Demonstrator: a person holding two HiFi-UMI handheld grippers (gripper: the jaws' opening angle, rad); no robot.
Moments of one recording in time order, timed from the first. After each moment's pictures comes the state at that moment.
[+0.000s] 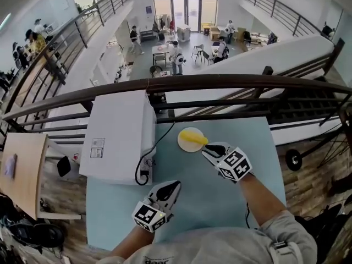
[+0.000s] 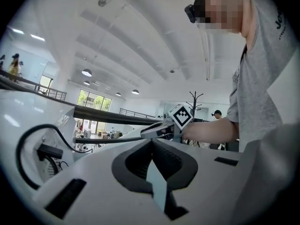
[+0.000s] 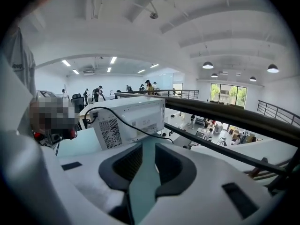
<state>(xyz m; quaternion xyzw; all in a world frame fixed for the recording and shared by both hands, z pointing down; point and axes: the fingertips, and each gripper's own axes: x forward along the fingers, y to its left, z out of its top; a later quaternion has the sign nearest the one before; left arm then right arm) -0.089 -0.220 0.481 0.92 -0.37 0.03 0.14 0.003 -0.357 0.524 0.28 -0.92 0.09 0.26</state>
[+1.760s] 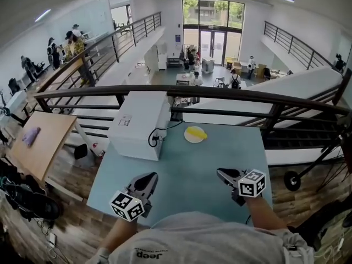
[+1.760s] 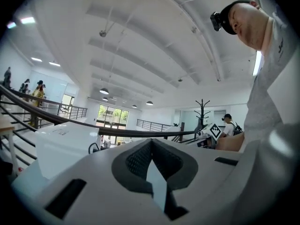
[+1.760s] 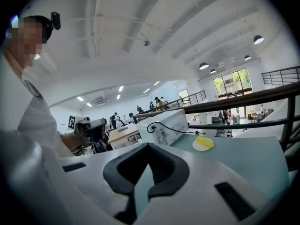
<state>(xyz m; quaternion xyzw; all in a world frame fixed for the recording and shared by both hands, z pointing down) -0.126 -0.009 0.369 0.87 -0.49 -0.01 0.09 0.101 -0.091 0.440 0.22 -0.95 0.20 0.11</state>
